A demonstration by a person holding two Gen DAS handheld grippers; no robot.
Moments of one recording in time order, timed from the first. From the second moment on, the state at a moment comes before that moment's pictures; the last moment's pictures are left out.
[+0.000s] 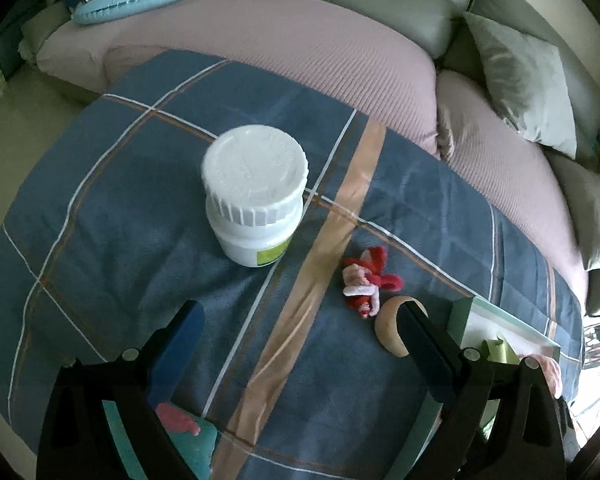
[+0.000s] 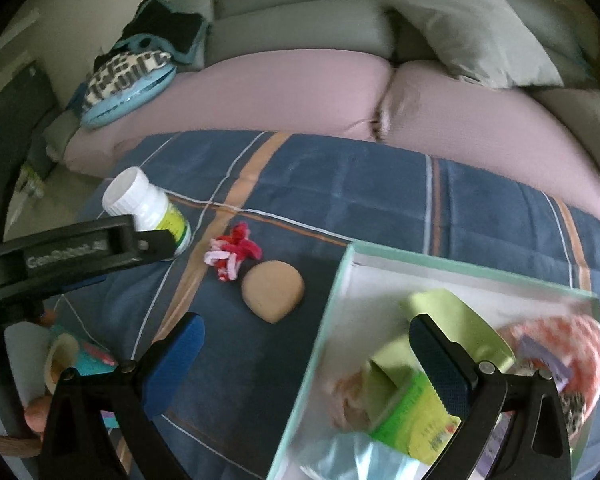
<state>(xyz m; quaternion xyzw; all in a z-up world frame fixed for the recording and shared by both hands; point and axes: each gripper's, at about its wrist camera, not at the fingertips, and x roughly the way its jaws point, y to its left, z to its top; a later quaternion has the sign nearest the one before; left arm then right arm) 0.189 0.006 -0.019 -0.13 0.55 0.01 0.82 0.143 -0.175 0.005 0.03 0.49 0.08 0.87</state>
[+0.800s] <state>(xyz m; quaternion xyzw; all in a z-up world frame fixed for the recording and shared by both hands) 0.208 0.022 -0.056 -0.18 0.57 0.03 0.80 0.181 -0.139 -0.026 -0.01 0.52 0.12 0.85</state>
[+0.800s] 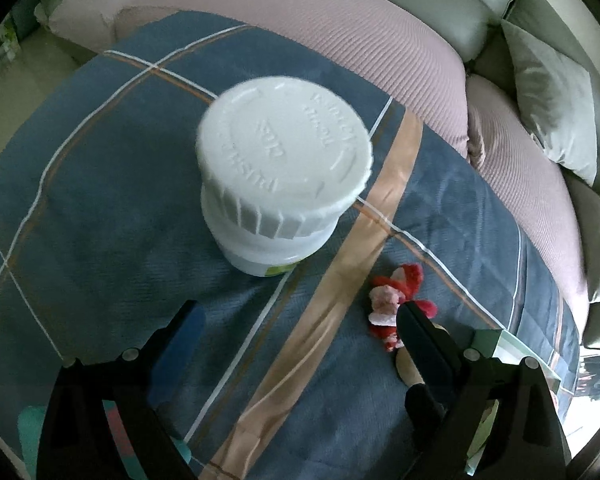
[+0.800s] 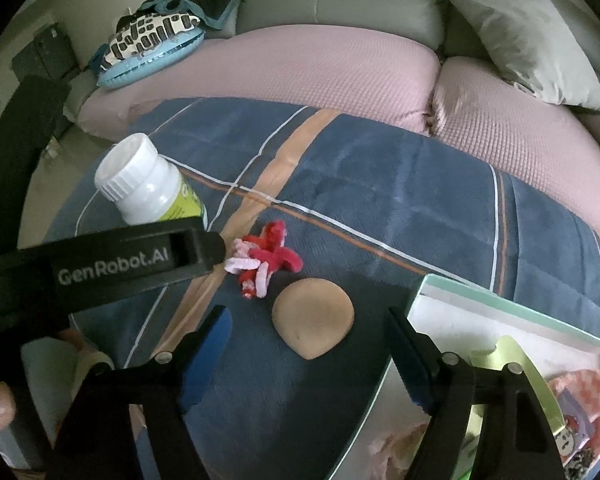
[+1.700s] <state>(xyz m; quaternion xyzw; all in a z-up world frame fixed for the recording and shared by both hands) 0.212 0.040 -0.070 -0.22 0.58 0.01 0.79 0.201 -0.124 -0.058 -0.06 0.55 0.11 0.82</state>
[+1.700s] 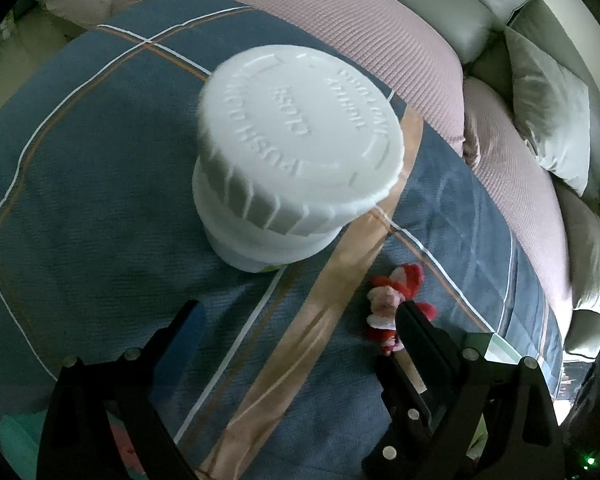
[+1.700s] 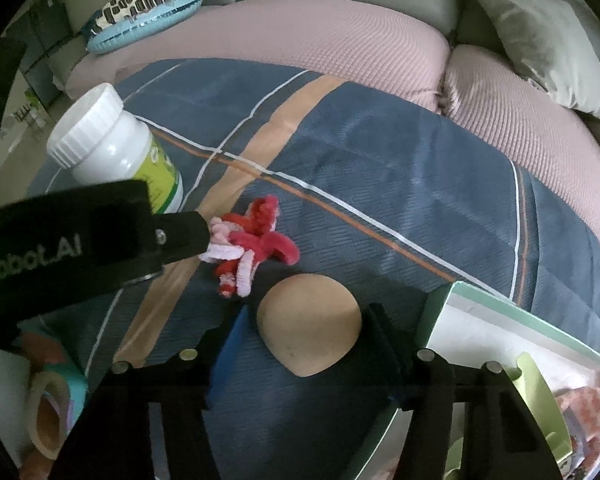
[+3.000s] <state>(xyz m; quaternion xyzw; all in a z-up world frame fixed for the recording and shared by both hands) 0.229 -0.016 -0.077 -0.23 0.56 -0.10 0.79 0.193 -0.131 -0.055 -0.04 0.56 0.12 0.82</state>
